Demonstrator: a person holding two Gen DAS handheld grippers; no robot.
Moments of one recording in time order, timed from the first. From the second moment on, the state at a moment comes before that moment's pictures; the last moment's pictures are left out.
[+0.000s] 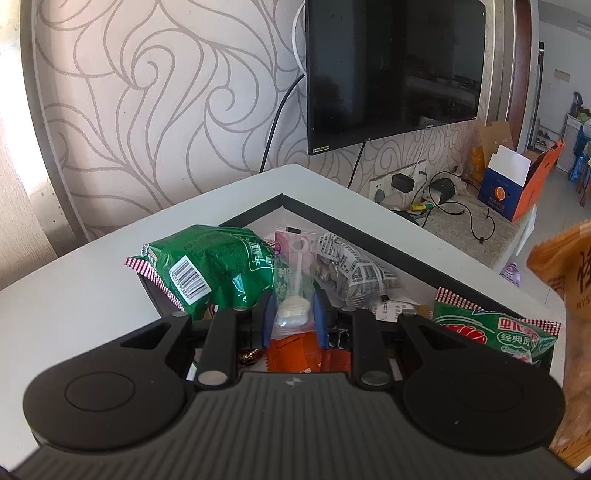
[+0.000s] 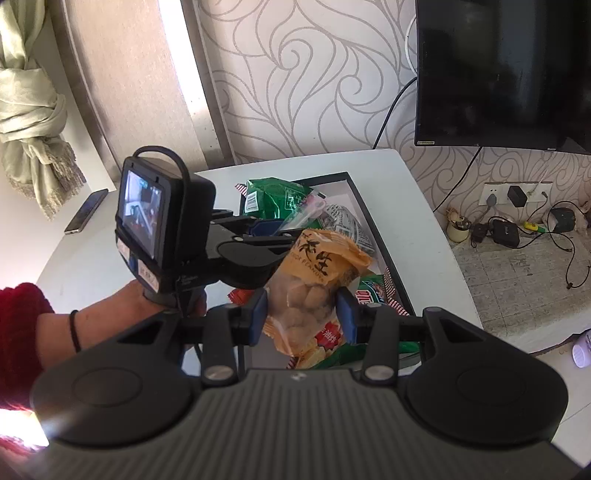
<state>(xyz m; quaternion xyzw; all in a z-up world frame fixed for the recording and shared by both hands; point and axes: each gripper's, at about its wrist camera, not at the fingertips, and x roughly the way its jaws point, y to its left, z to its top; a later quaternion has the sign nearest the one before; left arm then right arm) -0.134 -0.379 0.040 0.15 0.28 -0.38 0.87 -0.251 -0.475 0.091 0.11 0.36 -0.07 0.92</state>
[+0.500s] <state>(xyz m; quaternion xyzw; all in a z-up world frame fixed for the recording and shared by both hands) -0.139 -0.372 0.046 0.15 0.28 -0.37 0.87 -0.247 -0.476 0.085 0.11 0.36 -0.07 0.92</state>
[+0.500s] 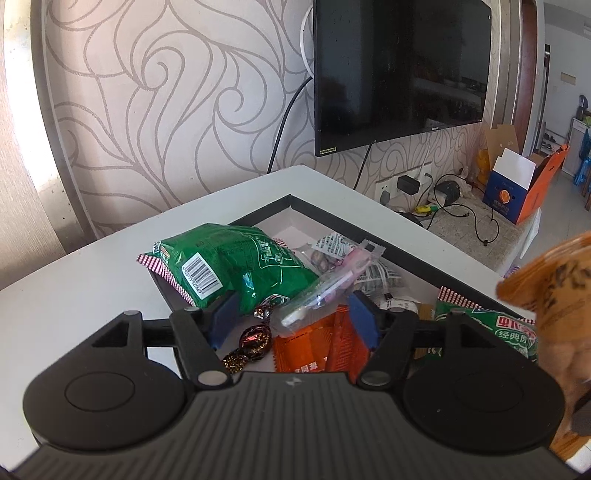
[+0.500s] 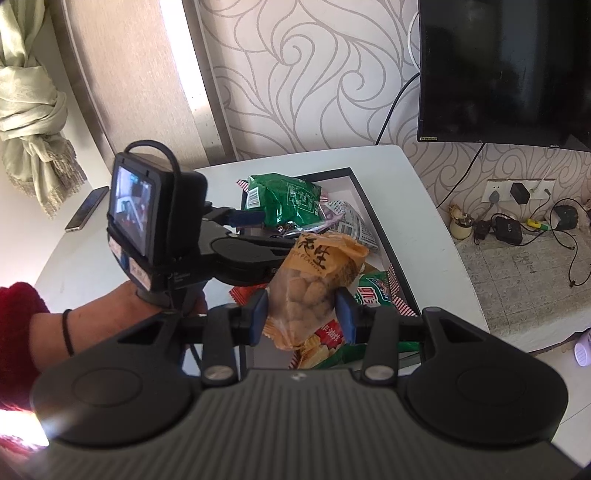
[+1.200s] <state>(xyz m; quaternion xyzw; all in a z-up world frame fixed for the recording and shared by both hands) -0.162 -0.315 0.069 0.15 0.26 -0.33 0.89 -0.205 -0.483 0.087 0.11 0.36 -0.05 0.92</state>
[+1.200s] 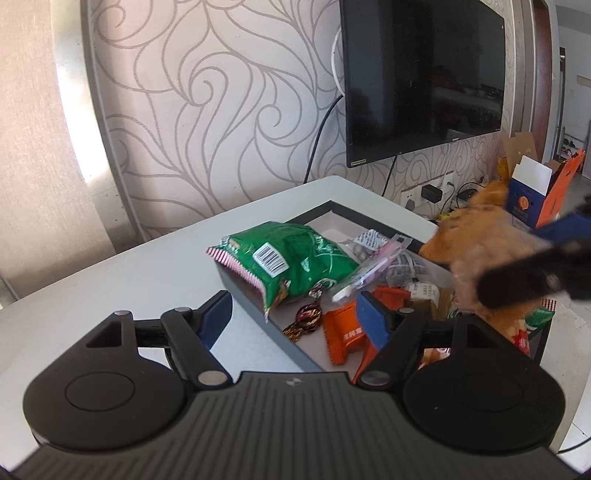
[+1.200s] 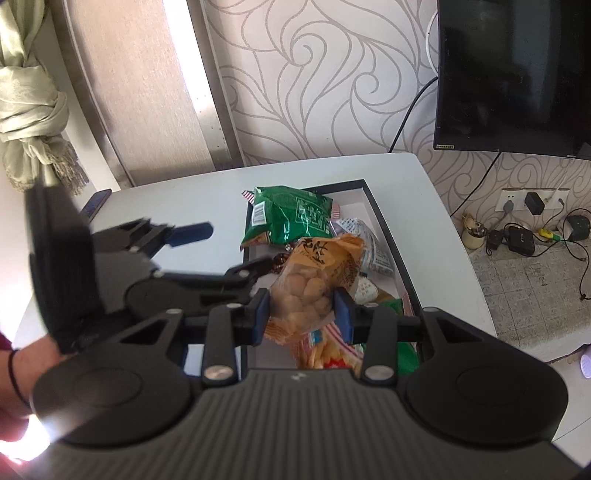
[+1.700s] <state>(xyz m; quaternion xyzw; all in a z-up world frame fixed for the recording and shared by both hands) -0.176 -0.290 0.055 0.17 0.27 -0.31 0.90 -0.161 -0.484 0.069 0.09 0.40 -0.04 0.91</state>
